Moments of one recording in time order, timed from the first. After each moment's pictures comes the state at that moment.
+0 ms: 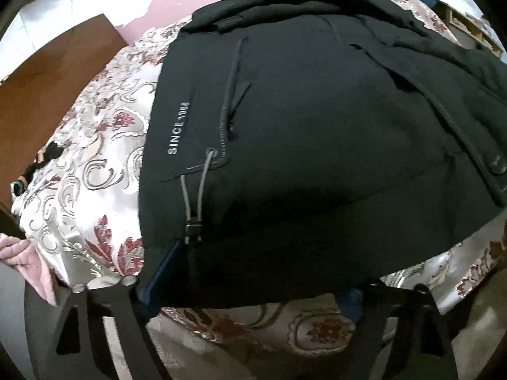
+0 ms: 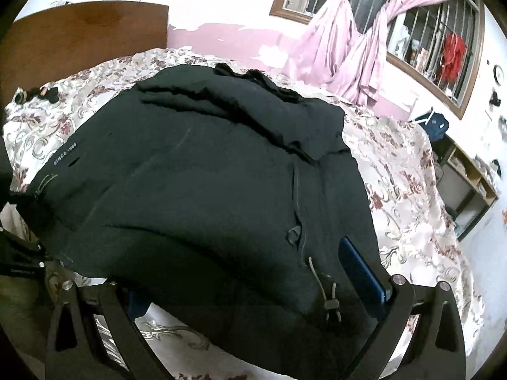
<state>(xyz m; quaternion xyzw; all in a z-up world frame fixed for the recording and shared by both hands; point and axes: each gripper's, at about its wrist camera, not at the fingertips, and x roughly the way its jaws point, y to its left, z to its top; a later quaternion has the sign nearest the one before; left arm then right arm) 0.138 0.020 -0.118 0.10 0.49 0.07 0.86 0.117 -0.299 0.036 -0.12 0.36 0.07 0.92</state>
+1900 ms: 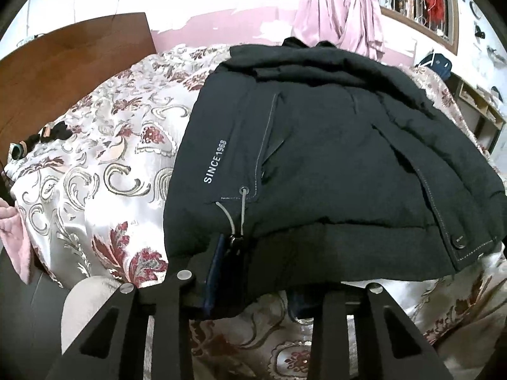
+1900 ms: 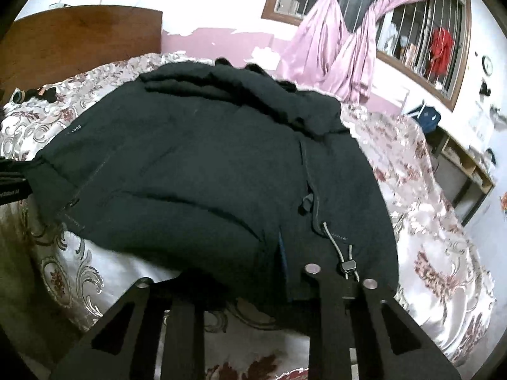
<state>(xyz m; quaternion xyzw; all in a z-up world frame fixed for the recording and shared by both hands) 0.123 0.046 -0.092 -0.02 0.39 0.07 0.92 0.081 -0.282 -0.009 -0.11 0.33 0.05 0.94</state>
